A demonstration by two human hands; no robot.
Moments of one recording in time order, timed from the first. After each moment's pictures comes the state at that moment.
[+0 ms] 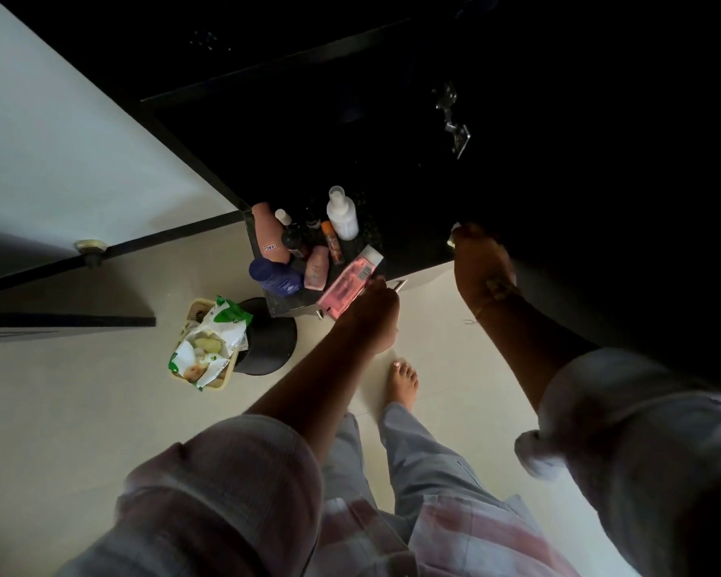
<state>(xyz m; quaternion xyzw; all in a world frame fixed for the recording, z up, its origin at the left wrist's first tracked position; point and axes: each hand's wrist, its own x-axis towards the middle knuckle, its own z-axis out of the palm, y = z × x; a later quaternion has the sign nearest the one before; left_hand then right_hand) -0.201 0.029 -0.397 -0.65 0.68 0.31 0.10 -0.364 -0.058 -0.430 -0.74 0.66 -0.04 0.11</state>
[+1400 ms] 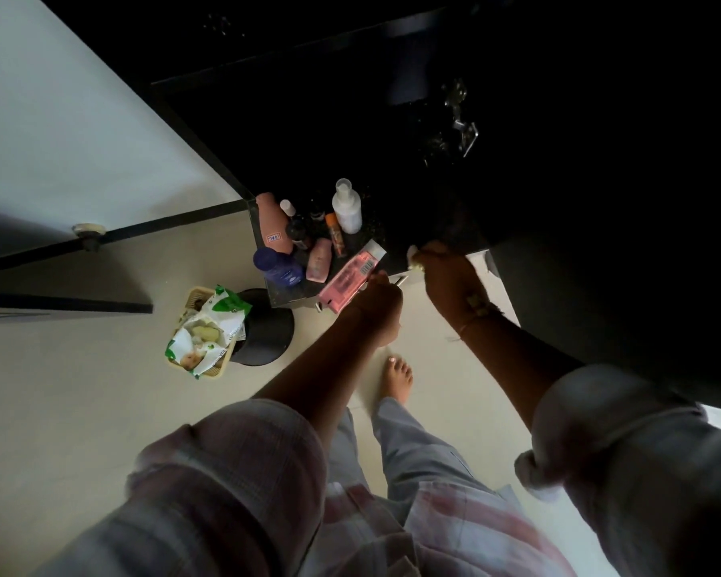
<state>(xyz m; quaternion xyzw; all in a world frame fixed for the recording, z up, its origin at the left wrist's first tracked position) -0.203 0.029 -0.402 -0.66 0.67 0.33 0.09 -0.336 -0.036 -0.424 -0.78 0.55 -0.04 0.28</state>
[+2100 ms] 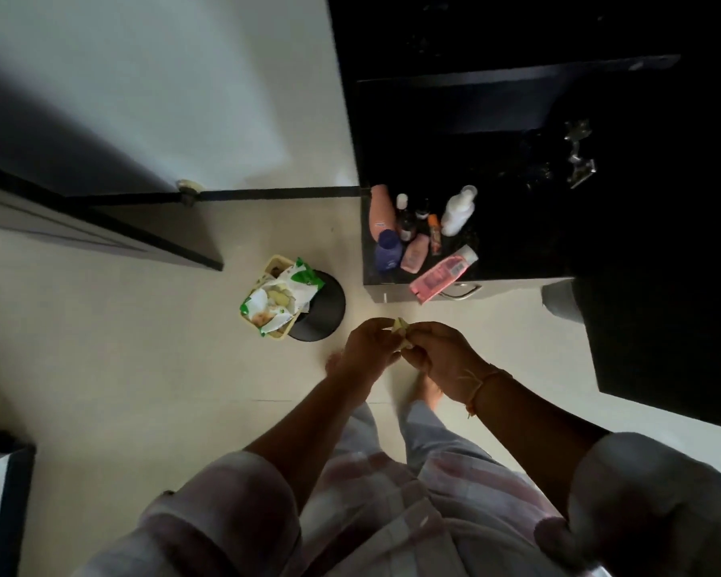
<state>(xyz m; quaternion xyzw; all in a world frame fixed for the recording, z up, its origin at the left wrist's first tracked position) -0.117 0.159 -0.377 -0.73 0.13 0.59 -0.31 -0.239 0.096 -0.379 -0.19 0.55 -0.11 0.80</state>
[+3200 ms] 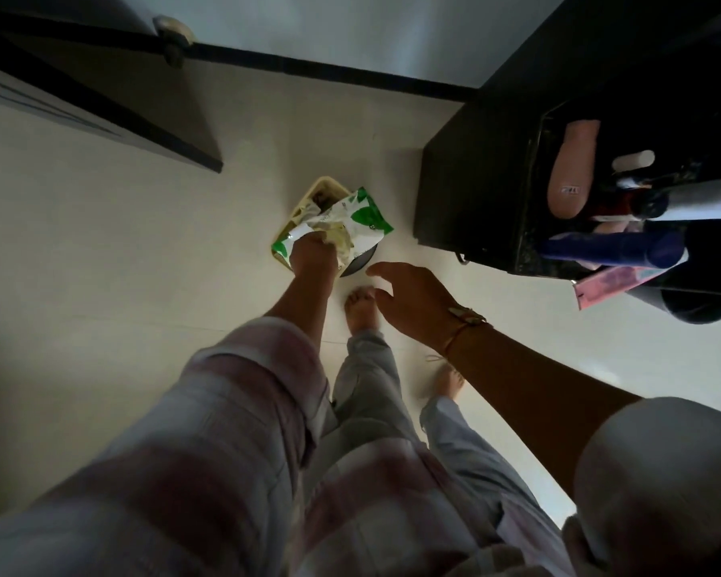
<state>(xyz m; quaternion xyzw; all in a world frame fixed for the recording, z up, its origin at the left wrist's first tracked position) 0.152 0.183 -0.586 -0.86 -0.01 0.44 -0.24 0.010 0.128 -0.458 -0.77 0.43 0.21 0.43</state>
